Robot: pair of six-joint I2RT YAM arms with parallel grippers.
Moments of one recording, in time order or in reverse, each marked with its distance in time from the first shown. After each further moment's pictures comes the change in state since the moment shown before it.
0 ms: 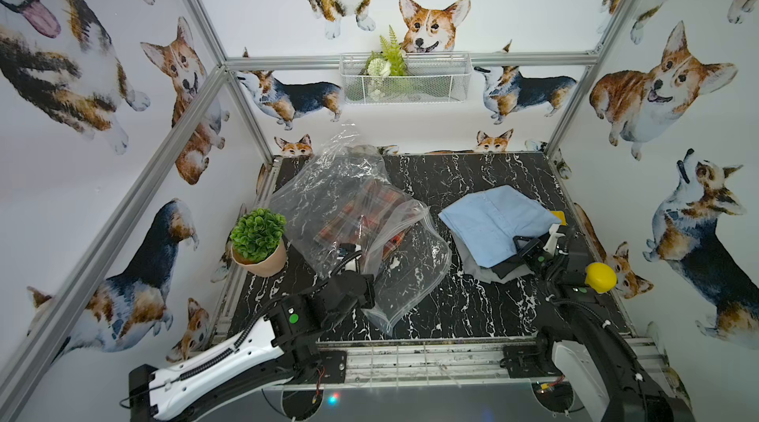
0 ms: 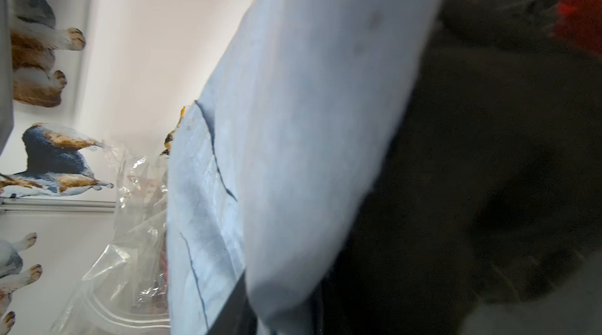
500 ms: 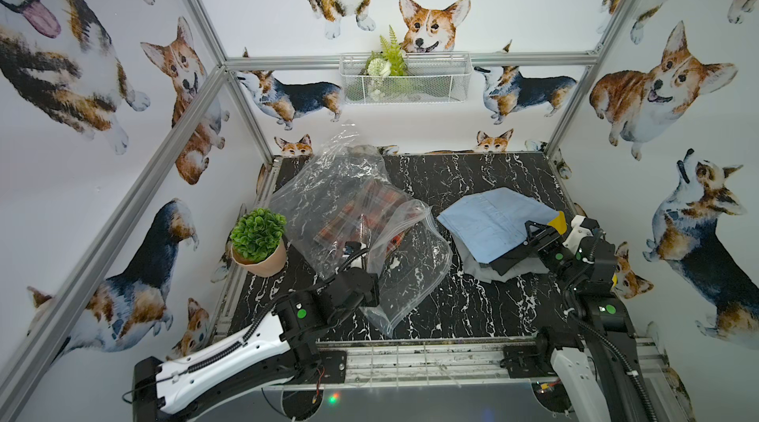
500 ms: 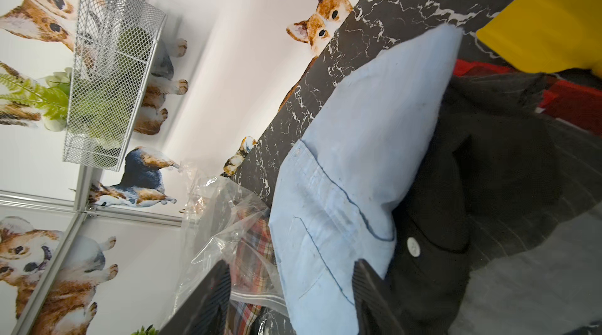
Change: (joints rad) left arm 0.000 0.076 0.027 0.035 0.012 0.006; right arm 0.082 -0.245 0.225 -0.305 0.061 0.102
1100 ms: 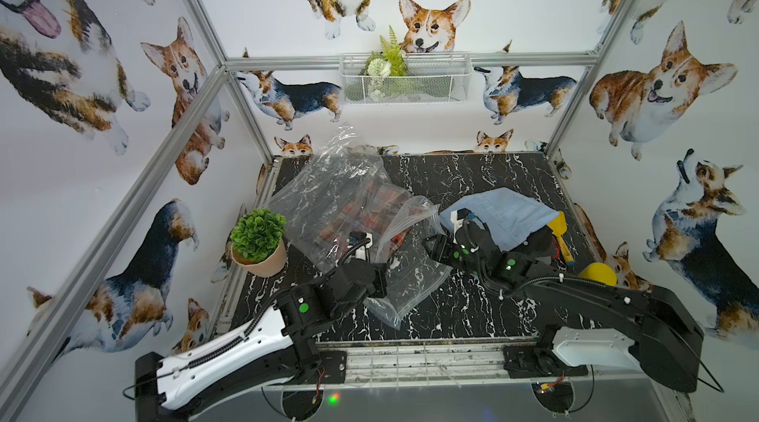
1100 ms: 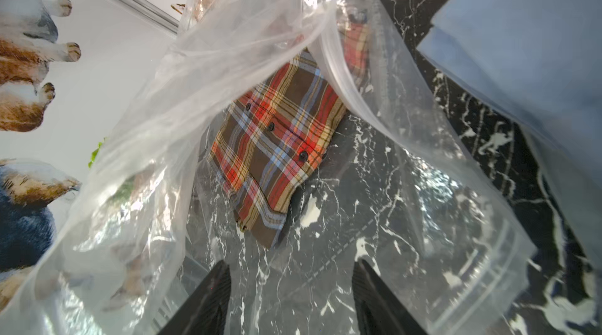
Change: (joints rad) left arm -0.001 0.032 0.064 0.071 0.014 0.008; right arm 0.924 0.808 0.214 0.364 0.379 0.077
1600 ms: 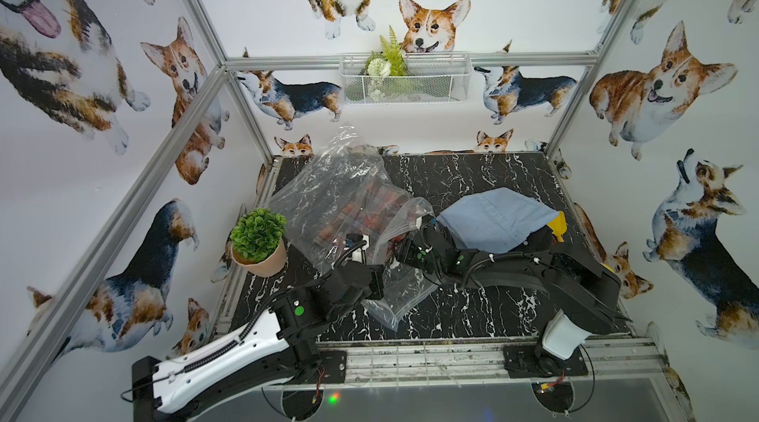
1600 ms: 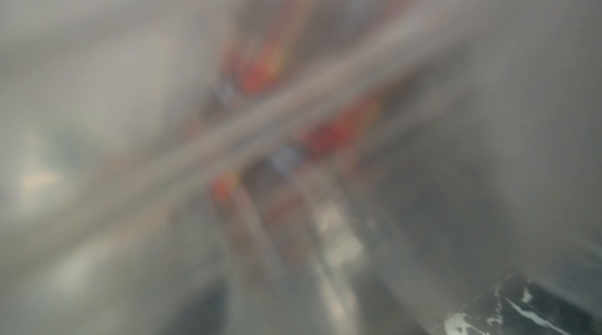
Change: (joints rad) left arm 0.000 -0.026 -0.006 -0.019 -0.005 -0.003; right arm 0.082 0.418 0.117 0.235 0.005 0.076
